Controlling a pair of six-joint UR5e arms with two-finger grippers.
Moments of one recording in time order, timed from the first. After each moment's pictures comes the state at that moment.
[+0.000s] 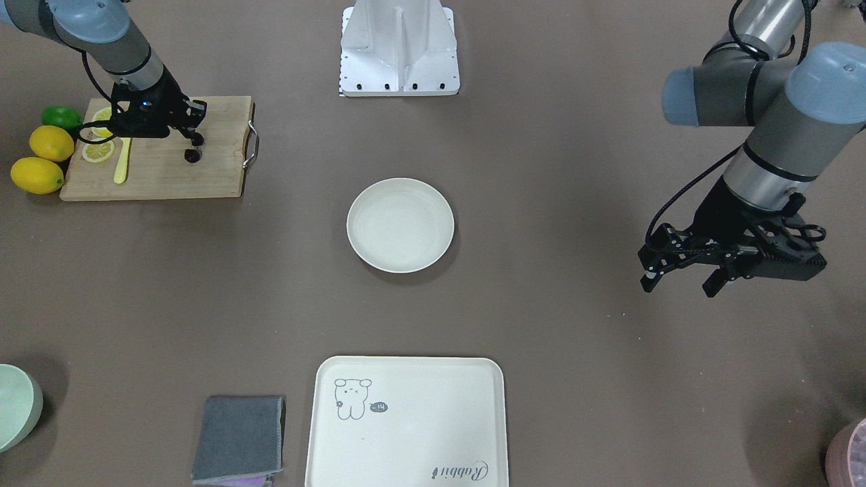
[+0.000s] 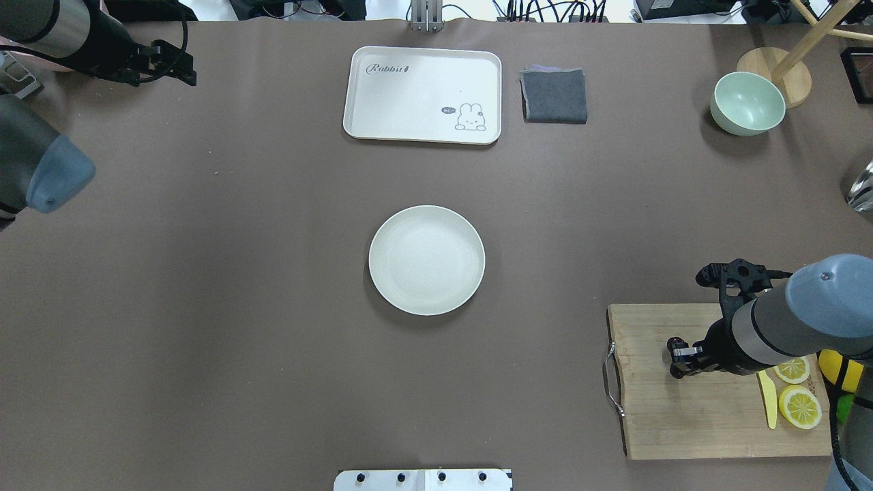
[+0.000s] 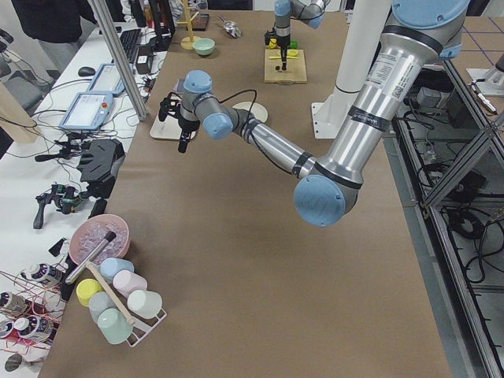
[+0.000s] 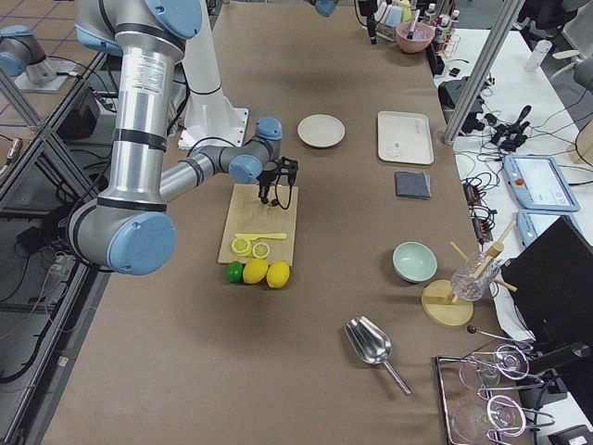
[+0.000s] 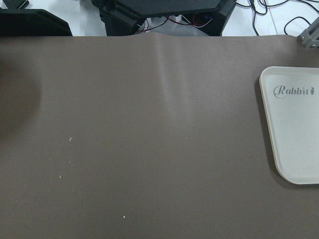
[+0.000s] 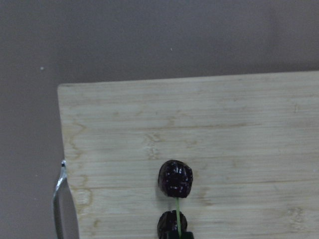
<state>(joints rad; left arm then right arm) -1.08 -2.00 -1.65 -1.93 -2.07 -0.85 0.52 -1.74 2.12 -1.27 2.02 1.23</state>
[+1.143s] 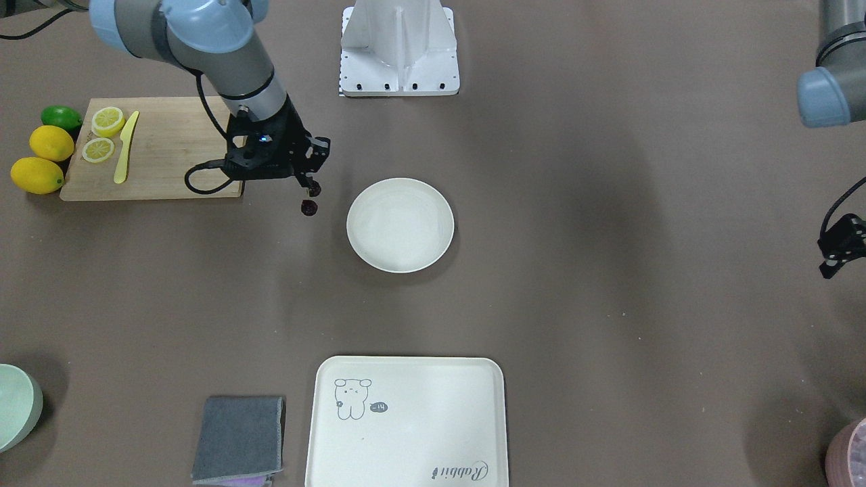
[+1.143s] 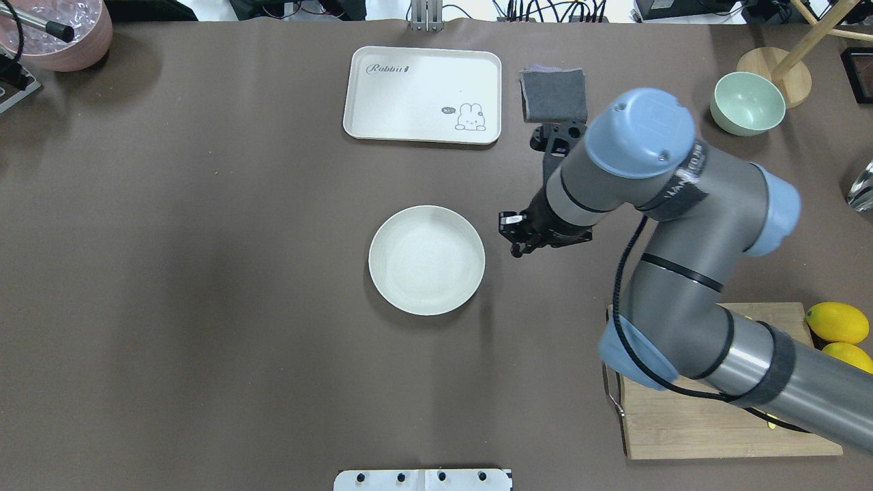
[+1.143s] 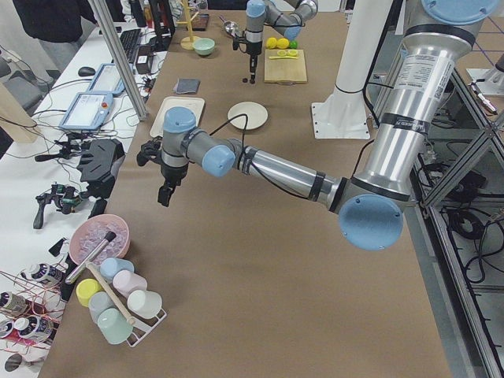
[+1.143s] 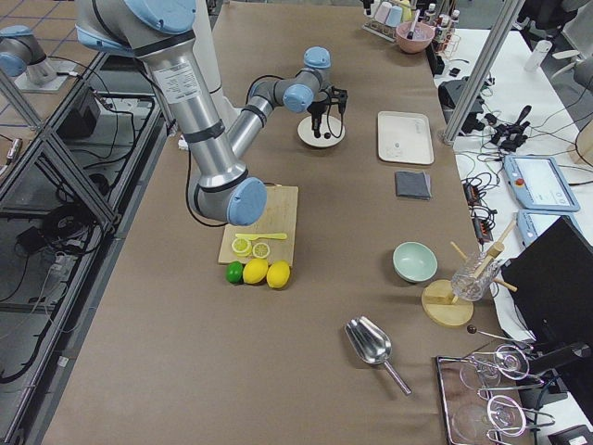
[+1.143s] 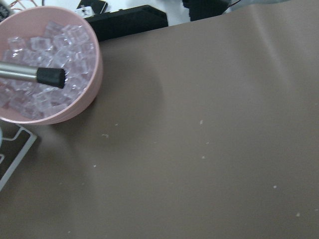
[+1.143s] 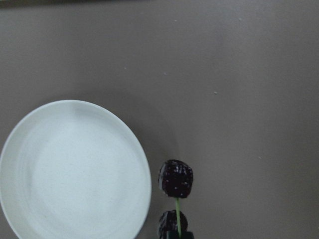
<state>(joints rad) -1.35 -1.82 -1.61 -1.80 -2.13 -0.27 0.62 -1.00 1.85 -1.59 1.98 1.21</state>
